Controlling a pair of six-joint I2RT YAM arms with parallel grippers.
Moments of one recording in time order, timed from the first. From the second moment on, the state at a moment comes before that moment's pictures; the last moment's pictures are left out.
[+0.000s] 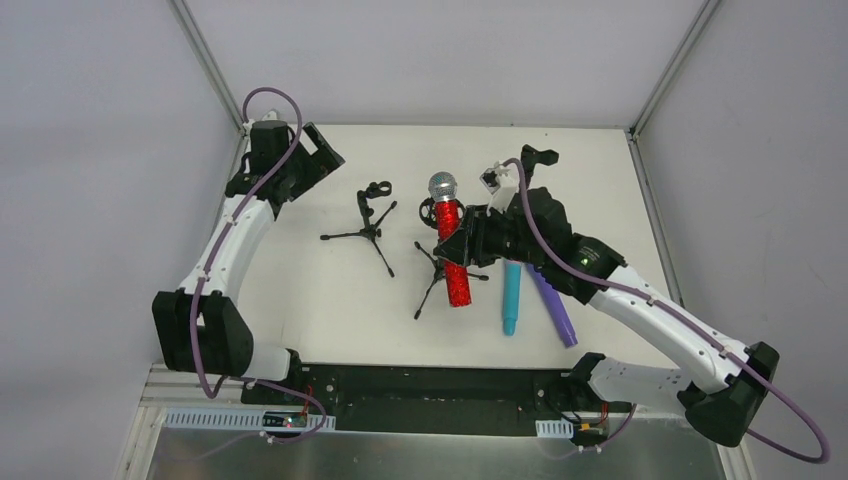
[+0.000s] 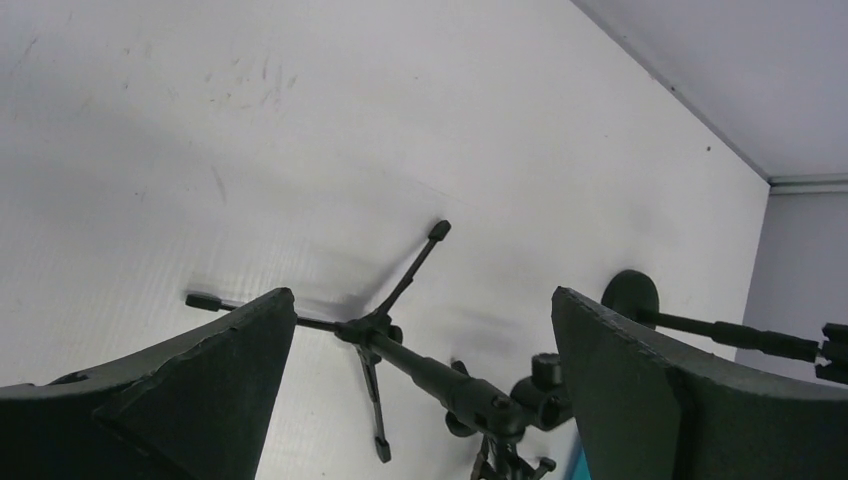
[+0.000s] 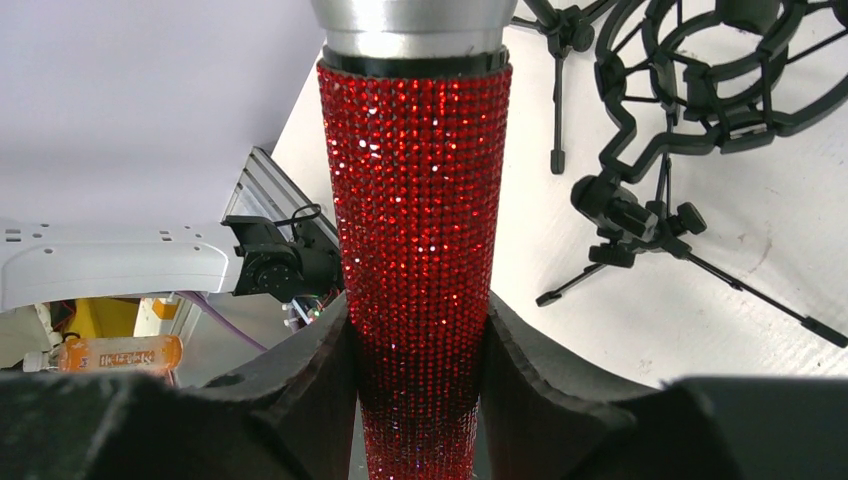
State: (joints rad) left arm -0.08 1.37 1.23 -0.41 0.05 -0.68; right arm 0.83 1.07 1.06 -0.41 -0.20 0.63
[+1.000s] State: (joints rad) left arm 0.05 1.55 1.13 -0.36 0.07 -0.79; right arm 0.83 1.15 0.95 0.21 -0.16 0.44
